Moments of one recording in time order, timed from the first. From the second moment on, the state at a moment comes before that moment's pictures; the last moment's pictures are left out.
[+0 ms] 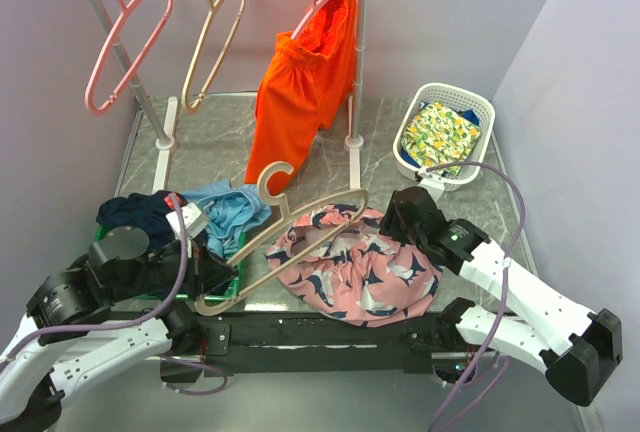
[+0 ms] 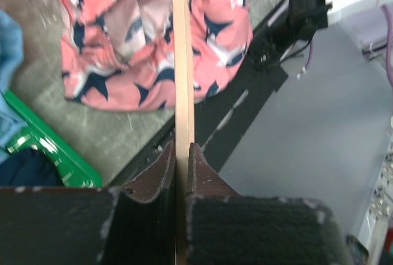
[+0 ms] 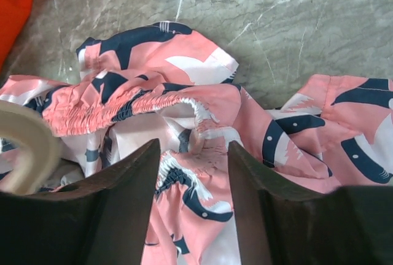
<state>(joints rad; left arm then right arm) -0.88 0.46 1.06 -1.00 0.18 -0.39 0.68 0.92 0.76 -0.65 0.38 0.81</state>
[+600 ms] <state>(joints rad) -0.88 0.60 1.02 -1.01 0.23 -0.38 0.68 0.93 0.70 -0.61 0.38 0.81</state>
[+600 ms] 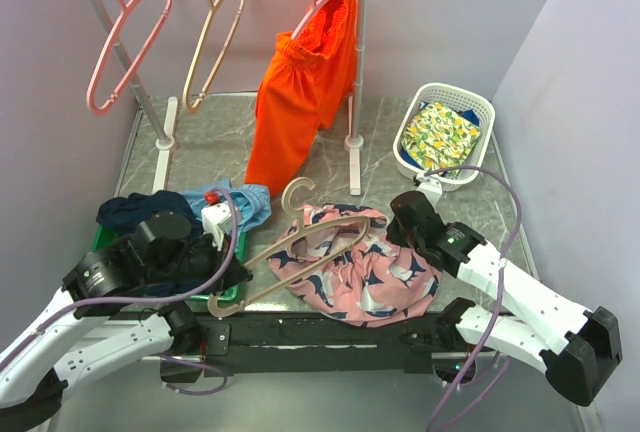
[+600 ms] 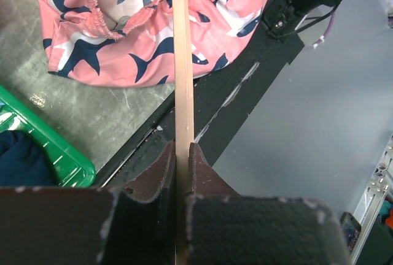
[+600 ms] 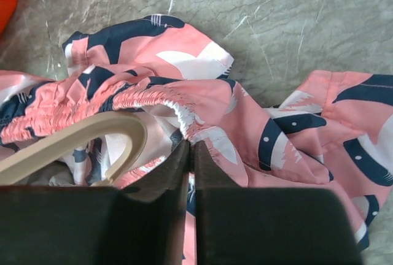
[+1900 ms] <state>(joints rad) -1.36 1.04 0.85 -0.36 -0.34 -0.45 0.92 0.93 1.00 -0.73 0.47 0.77</state>
